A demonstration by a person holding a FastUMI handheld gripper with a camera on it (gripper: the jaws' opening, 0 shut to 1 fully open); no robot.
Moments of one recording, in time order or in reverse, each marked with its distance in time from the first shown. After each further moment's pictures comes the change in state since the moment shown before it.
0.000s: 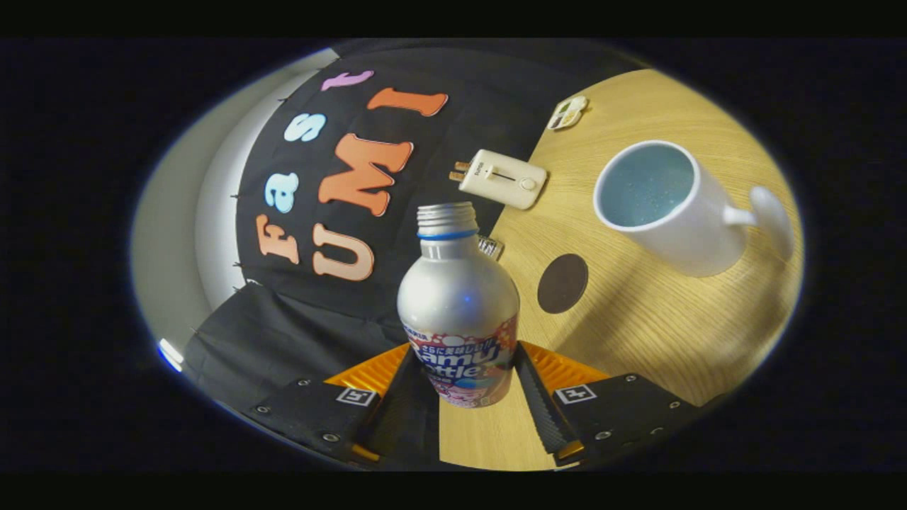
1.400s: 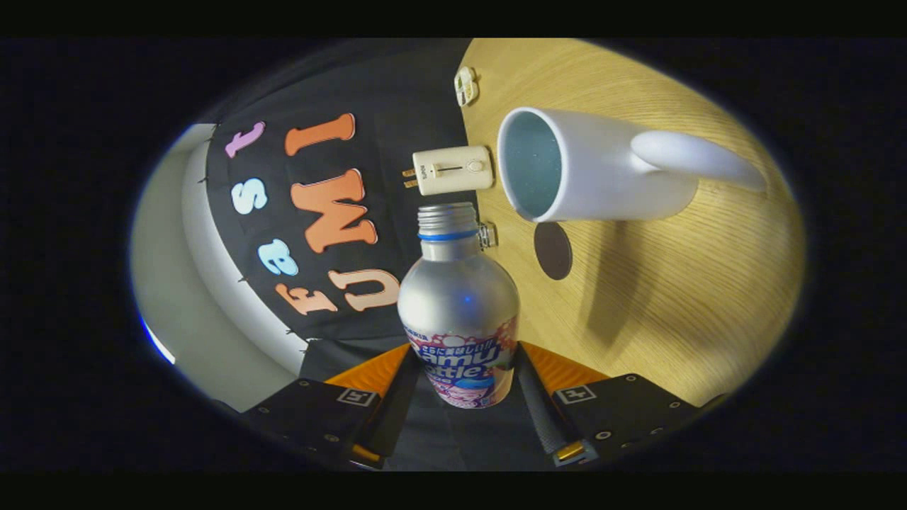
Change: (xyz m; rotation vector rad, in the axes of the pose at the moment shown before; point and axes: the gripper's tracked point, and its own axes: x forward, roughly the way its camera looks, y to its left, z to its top) arm -0.022 0.007 0.013 0.466 0.132 0.097
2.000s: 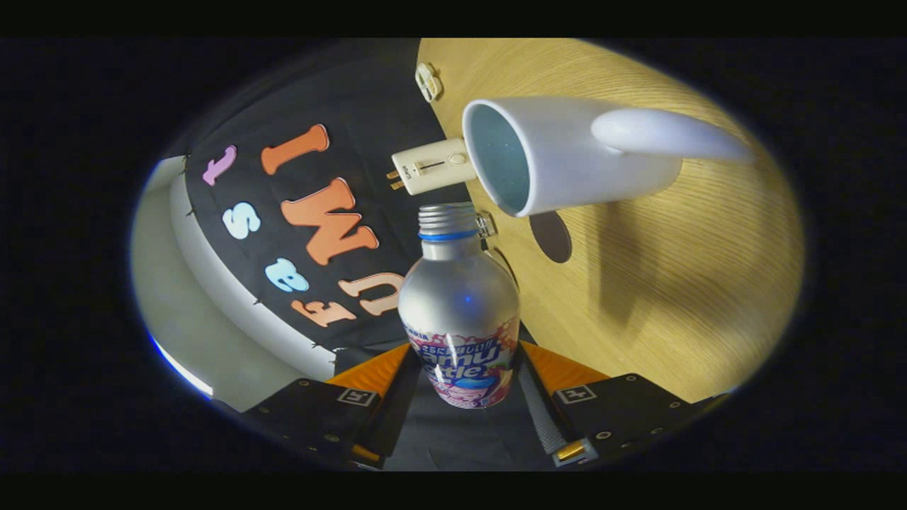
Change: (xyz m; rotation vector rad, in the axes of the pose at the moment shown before) arm -0.005 0.010 0.000 0.146 0.056 0.031
